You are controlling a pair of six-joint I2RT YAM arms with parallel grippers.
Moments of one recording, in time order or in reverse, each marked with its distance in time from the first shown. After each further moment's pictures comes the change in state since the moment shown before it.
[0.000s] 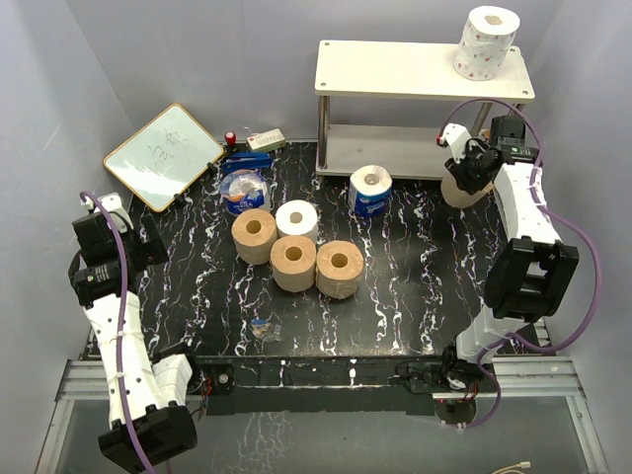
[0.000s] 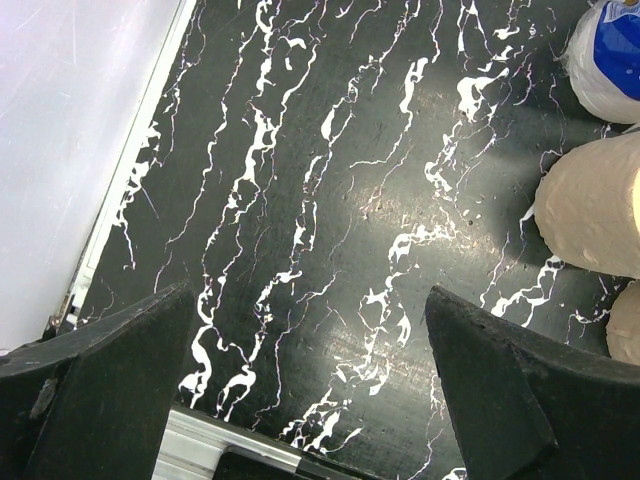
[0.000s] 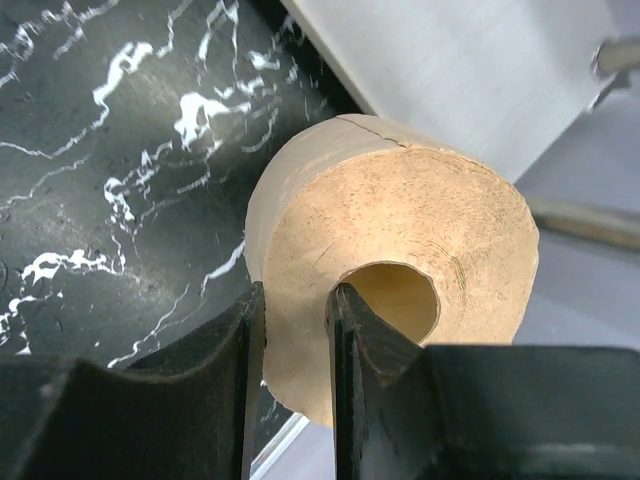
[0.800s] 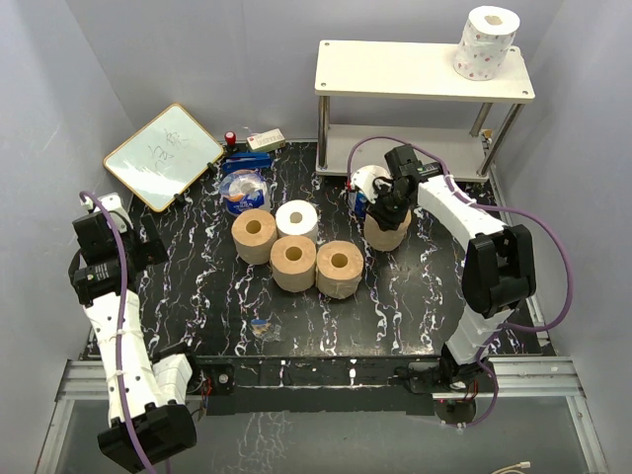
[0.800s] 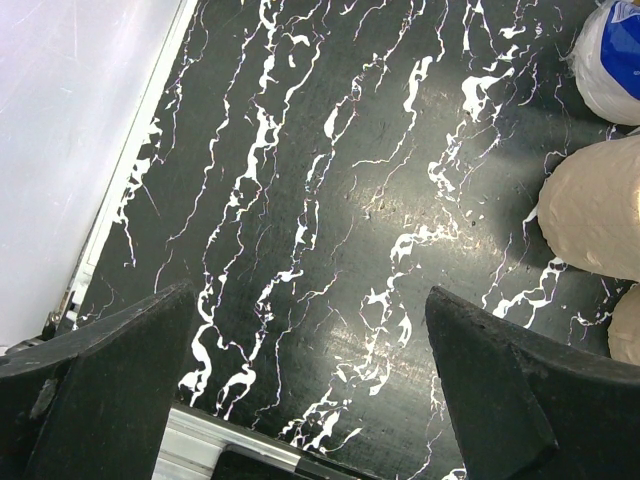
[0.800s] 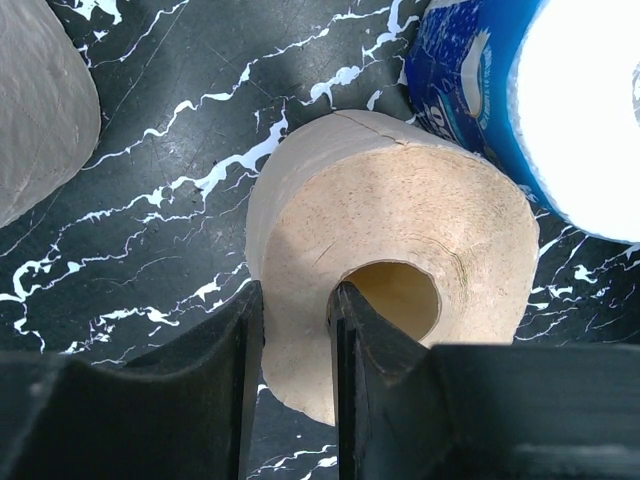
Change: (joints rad) left arm 0.000 0.008 0.000 0.000 -0.008 -0.006; right arm 0.488 0.061 -0.150 -0.038 0.009 0.102
